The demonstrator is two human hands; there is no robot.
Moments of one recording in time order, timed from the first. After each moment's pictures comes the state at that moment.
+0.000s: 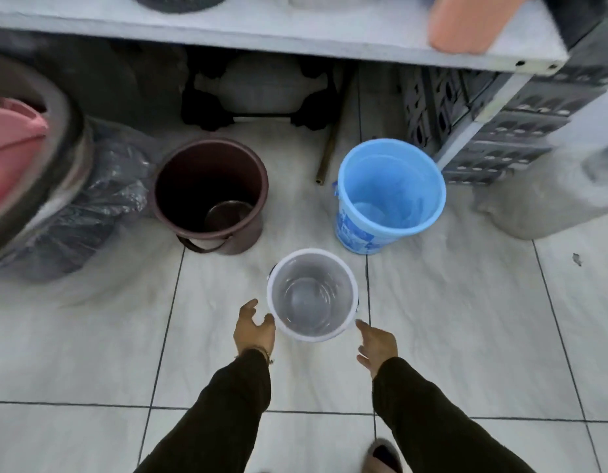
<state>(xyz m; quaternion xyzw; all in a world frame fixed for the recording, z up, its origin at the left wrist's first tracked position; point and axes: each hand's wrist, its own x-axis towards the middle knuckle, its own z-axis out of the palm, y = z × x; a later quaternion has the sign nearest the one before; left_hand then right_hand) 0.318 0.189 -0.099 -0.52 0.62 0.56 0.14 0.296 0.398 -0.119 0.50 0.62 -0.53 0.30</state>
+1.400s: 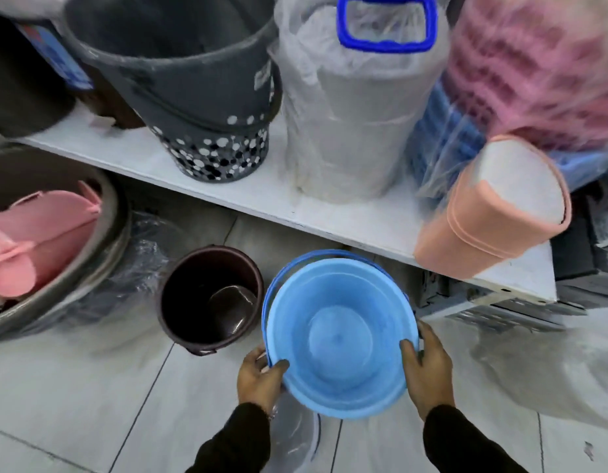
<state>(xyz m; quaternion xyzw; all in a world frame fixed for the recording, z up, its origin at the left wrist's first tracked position) 0.099 0.247 0.042 -0.56 0.45 0.70 0.02 -0.007 0.481 0.060 0.10 0.86 -0.48 0.10</state>
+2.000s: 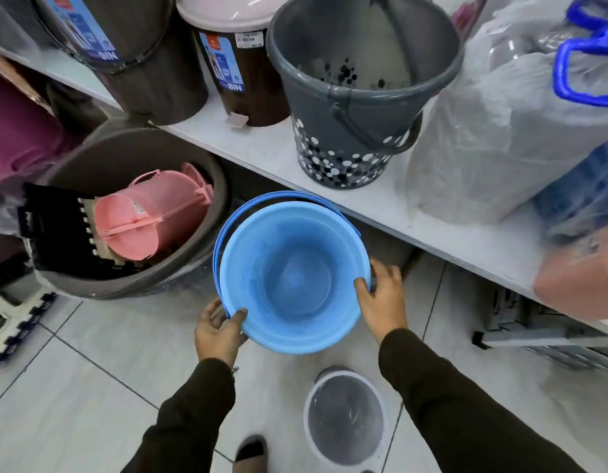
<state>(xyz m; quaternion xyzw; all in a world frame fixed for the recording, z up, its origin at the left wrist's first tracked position) 0.183 0.018 0.143 -0.59 0.42 0.66 -0.19 -0.001 0.202 0.146 -0.10 0.87 -0.45 0.15</state>
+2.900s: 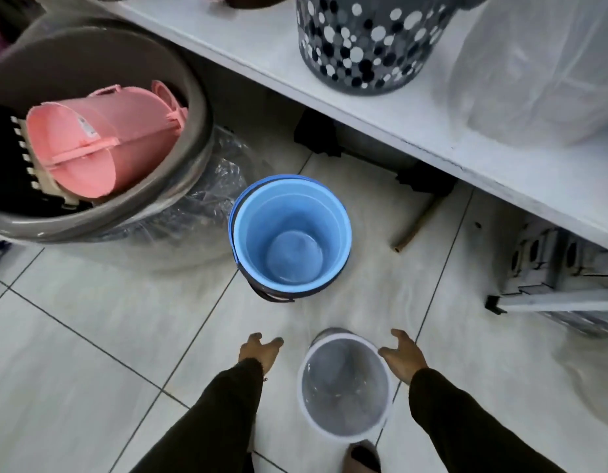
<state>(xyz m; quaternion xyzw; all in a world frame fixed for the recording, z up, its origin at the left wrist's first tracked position) 0.216 0.069 -0.074 -0.63 0.54 0.50 0.26 0.061 0.306 -0.070 0.09 0.84 -0.23 0.48</state>
